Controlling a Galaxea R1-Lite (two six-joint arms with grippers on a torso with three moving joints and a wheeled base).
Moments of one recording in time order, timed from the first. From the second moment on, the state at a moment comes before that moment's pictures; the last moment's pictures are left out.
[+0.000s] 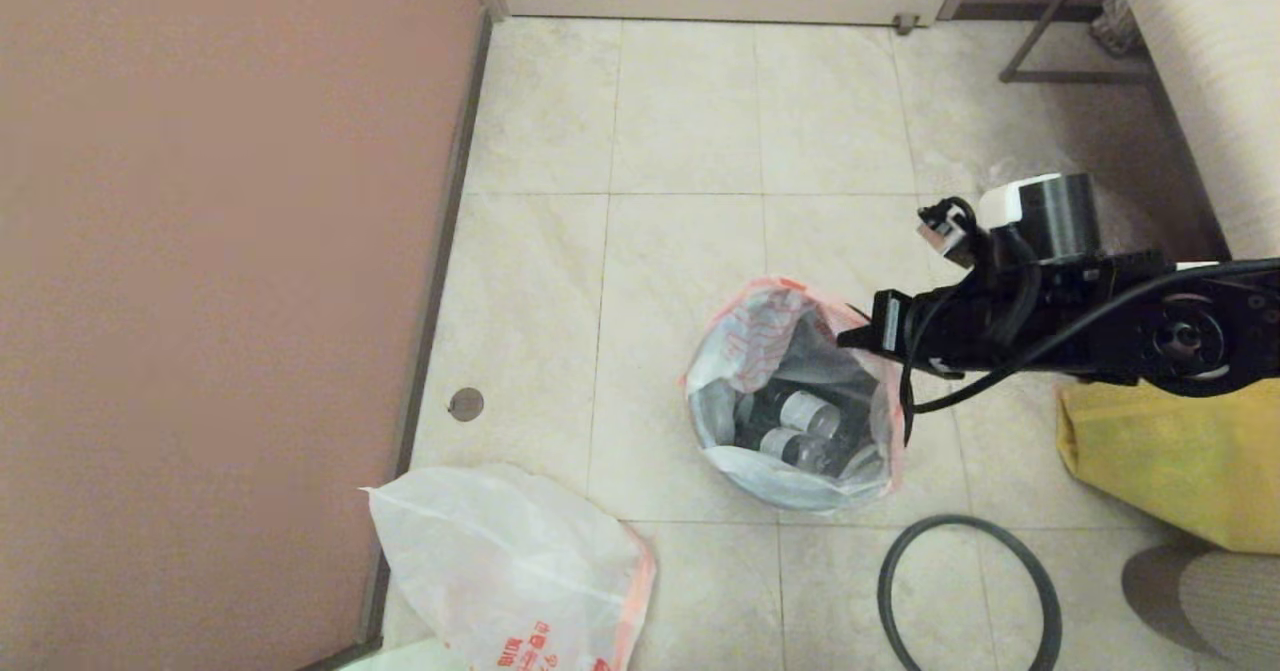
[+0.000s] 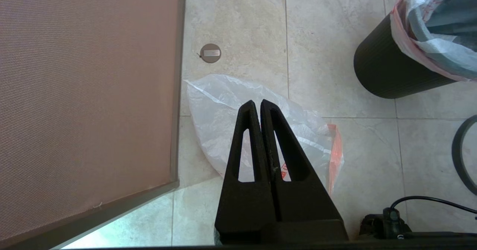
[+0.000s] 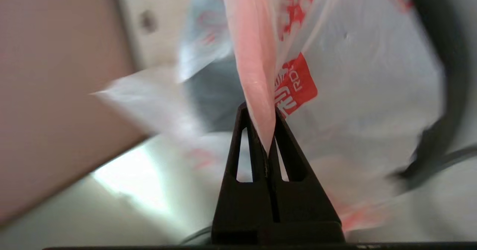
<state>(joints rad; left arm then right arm) 0.00 0.00 0.00 0.00 -0.01 -0.01 0.34 1.84 -1.28 -0.07 0.25 0.47</state>
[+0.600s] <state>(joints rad) 0.00 0.00 0.00 0.00 -0.01 -0.01 0.36 1.83 -1.41 0.04 0.54 0.84</state>
